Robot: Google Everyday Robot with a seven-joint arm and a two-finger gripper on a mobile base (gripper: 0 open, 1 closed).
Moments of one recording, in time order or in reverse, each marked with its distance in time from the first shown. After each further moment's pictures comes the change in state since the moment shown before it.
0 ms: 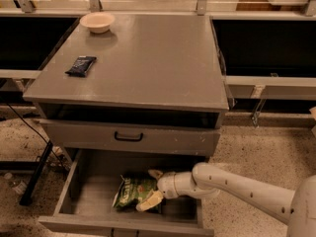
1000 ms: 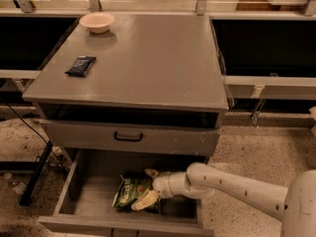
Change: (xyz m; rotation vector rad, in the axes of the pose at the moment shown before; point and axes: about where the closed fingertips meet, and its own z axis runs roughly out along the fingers) arm -0.002 -0.004 0.017 0.020 0.007 -0.013
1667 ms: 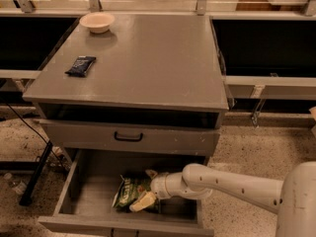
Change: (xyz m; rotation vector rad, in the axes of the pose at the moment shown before) arm 0.007 -0.003 0.009 0.068 0.078 -0.010
